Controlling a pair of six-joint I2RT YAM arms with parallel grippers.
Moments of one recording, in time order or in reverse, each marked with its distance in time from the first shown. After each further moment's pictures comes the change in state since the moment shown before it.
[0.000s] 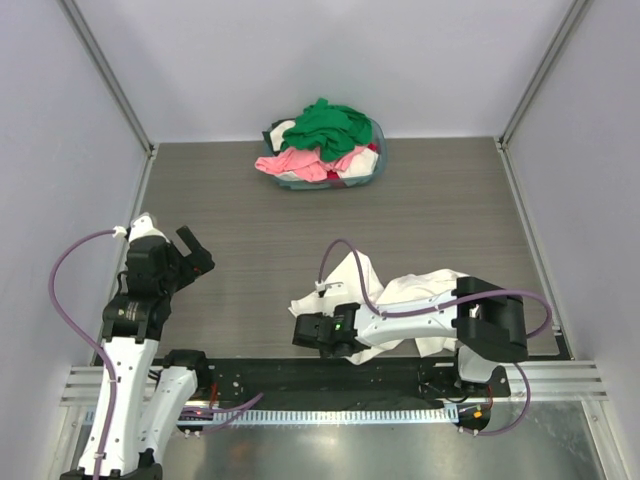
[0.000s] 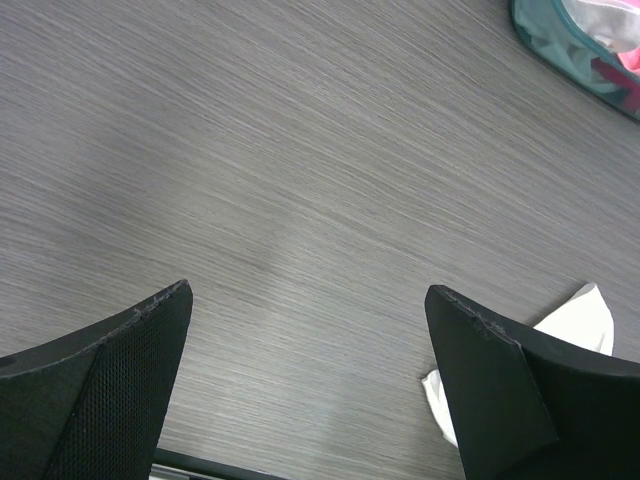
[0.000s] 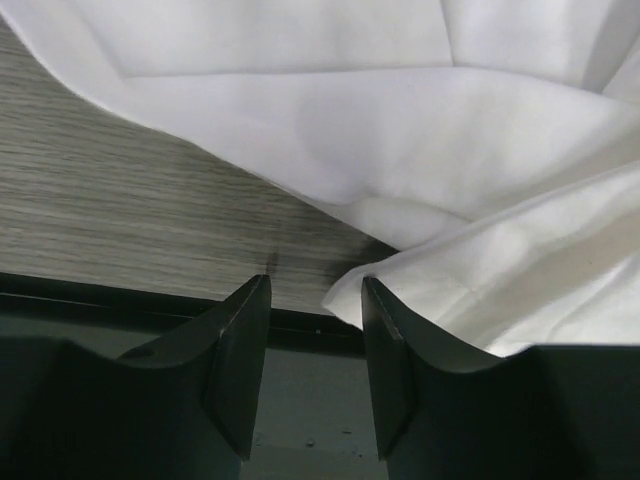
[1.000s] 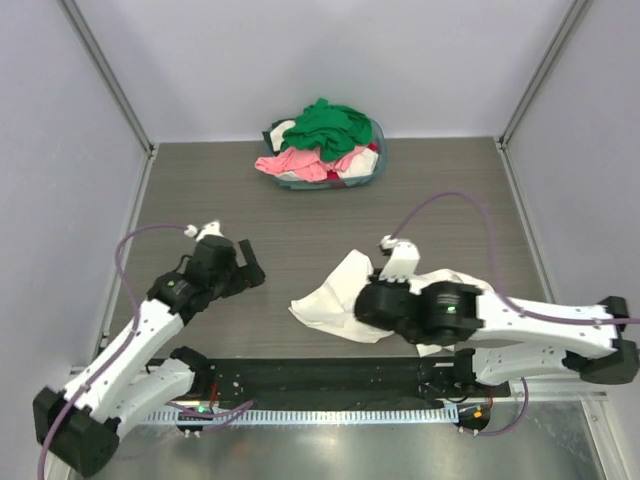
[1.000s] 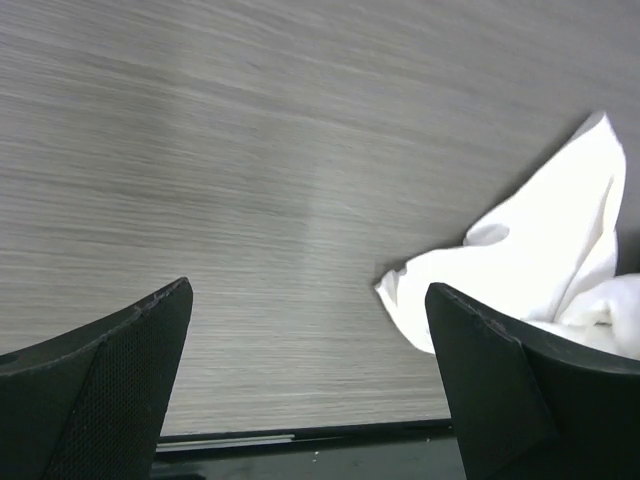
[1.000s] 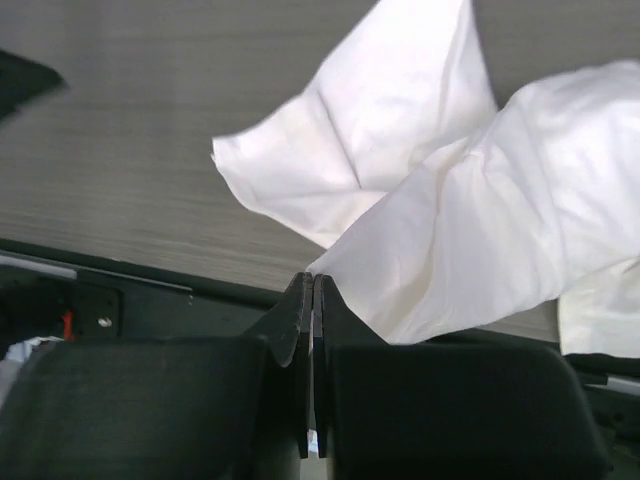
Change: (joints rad) left arm -0.382 0.185 -0.124 0.112 0.015 -0.187; right arm -0.002 -0.522 0.076 -0.267 0.240 0.021
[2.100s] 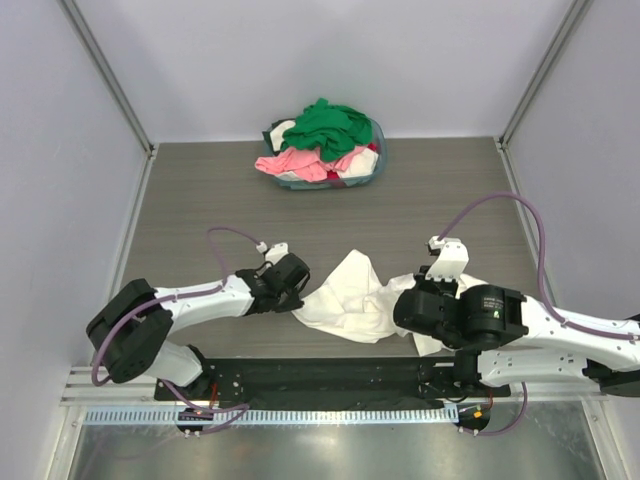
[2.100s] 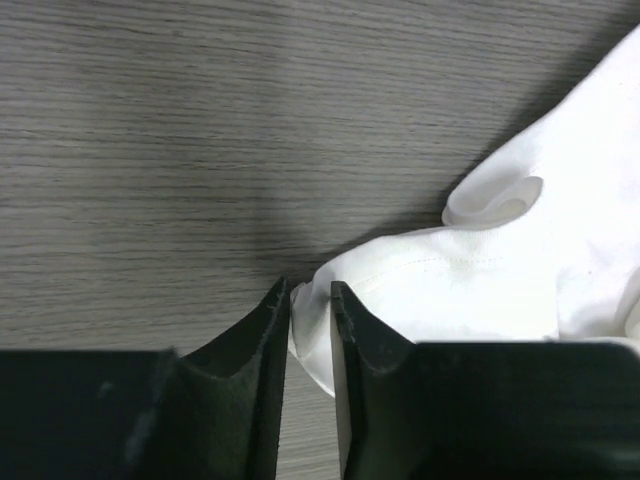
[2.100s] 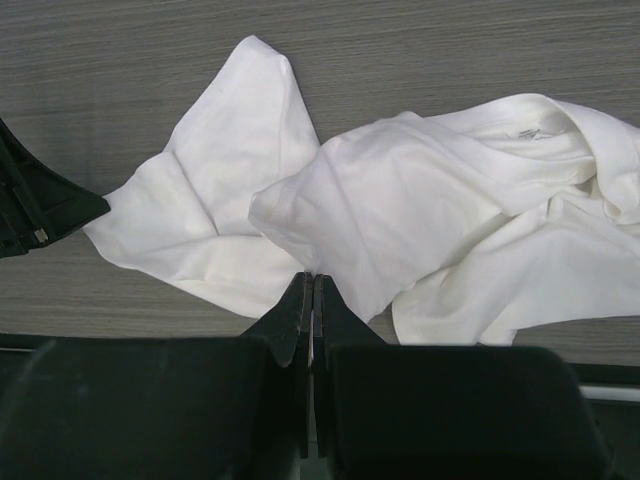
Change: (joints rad) left arm -0.439 0.590 -0.036 0.377 -0.111 -0.268; right arm -0.035 -0.262 -0.055 -0.288 0.203 0.029
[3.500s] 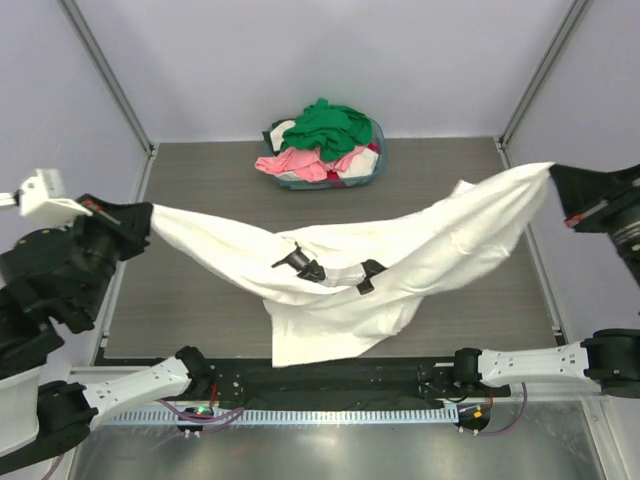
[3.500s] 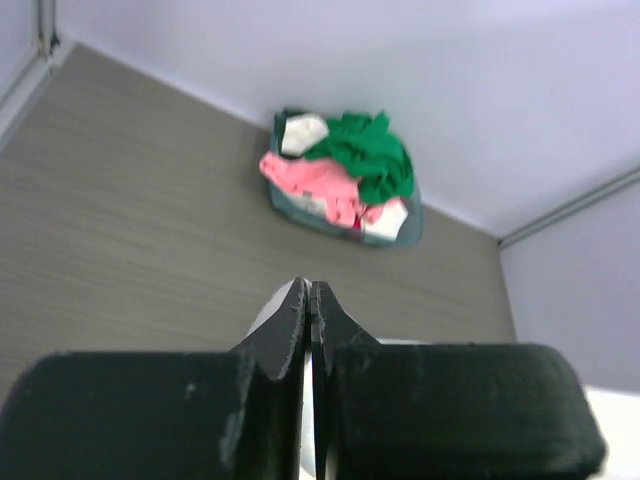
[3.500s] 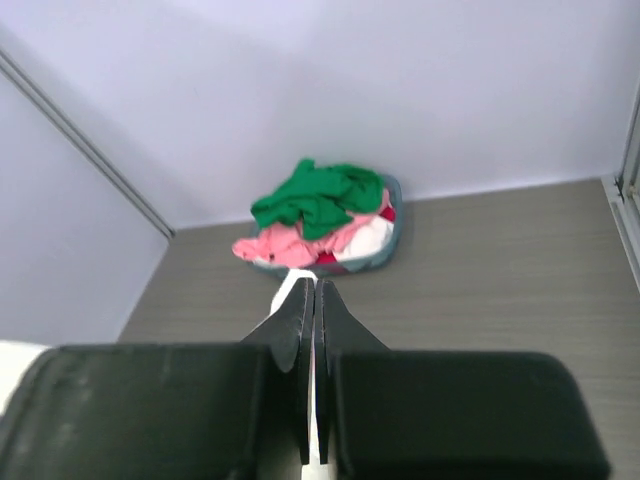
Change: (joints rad) left arm 0.010 -0.579 1.058 -0.801 -0.568 0.272; right arm -0.005 0.014 0.986 0.225 0.320 -0.953
